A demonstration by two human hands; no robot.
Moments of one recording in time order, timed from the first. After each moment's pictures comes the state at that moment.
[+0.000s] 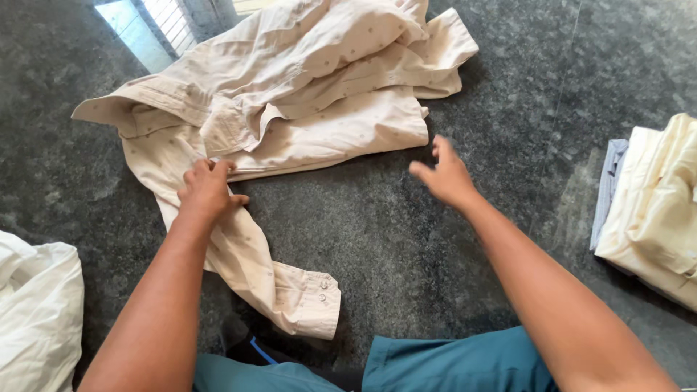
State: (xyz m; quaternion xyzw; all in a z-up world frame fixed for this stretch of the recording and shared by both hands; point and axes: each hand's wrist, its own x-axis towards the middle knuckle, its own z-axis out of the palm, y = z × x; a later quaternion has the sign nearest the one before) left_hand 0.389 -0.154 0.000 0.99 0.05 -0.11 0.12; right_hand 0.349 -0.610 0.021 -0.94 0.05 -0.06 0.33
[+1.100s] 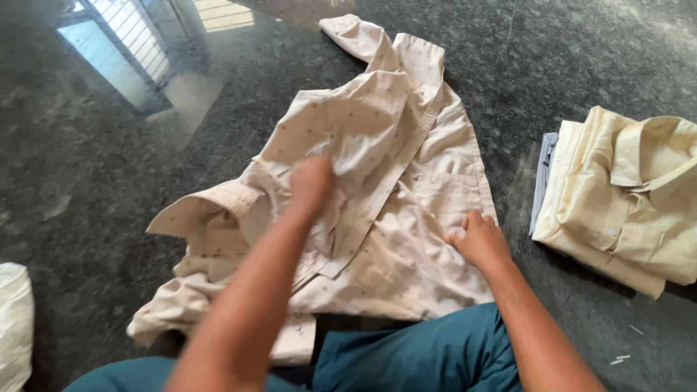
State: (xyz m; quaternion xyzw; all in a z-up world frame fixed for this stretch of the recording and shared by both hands) left_hand 0.393 -0.427 -0.024 0.98 -0.11 -0.02 0.17; right_hand 0.196 -0.731 0.012 -0.96 0.22 0.09 0.11
